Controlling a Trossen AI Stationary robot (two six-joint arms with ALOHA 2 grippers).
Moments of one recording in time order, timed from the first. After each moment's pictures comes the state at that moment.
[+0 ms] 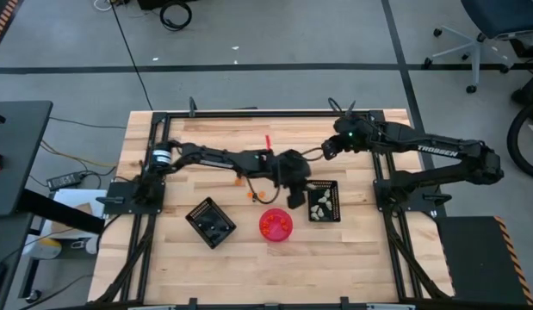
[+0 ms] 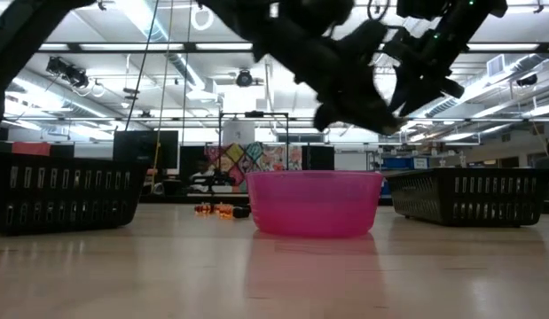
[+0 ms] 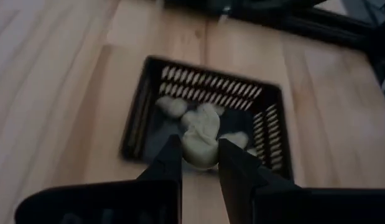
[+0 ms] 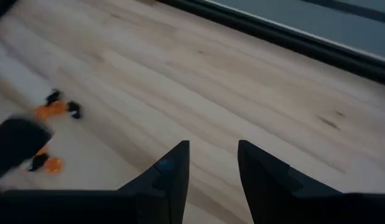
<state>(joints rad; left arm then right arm) 0.04 2.11 1.66 -0.20 0.12 -0.17 -0.37 1.01 0.87 -0.72 0.27 0.62</state>
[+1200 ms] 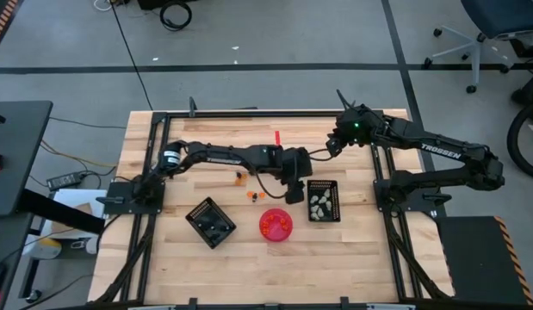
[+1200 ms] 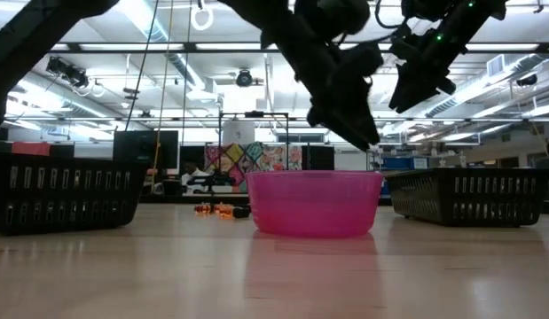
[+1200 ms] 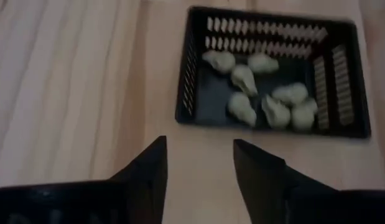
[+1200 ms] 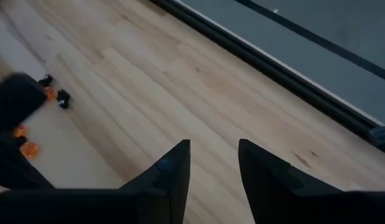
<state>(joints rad) 0.06 2.19 1.87 -0.58 0.00 0.00 -0.47 0.98 0.87 -0.67 0.20 0.31</state>
